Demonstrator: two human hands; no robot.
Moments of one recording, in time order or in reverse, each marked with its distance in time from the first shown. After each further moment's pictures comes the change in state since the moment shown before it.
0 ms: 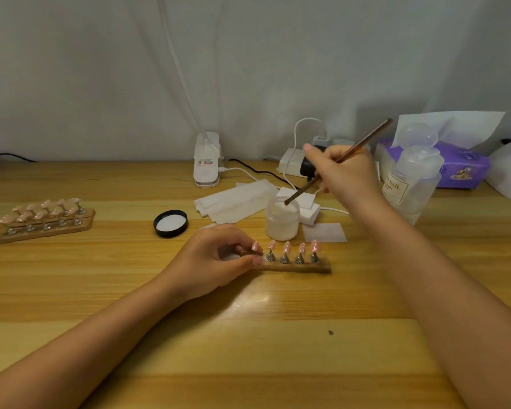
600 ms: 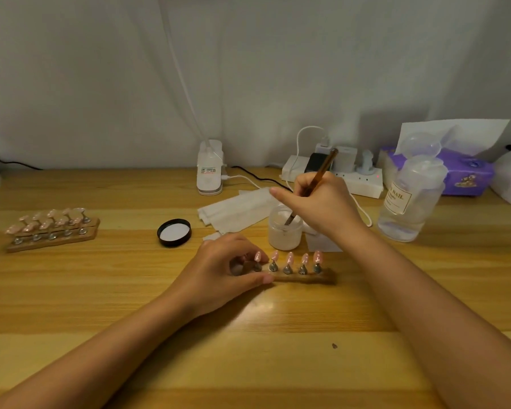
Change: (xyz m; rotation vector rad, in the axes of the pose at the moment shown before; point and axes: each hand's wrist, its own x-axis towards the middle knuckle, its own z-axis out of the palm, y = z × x) left_hand 0.003 0.000 0.003 0.225 -0.006 0.084; right_hand -0.009 0.011 0.020 -0.284 -0.196 -0.182
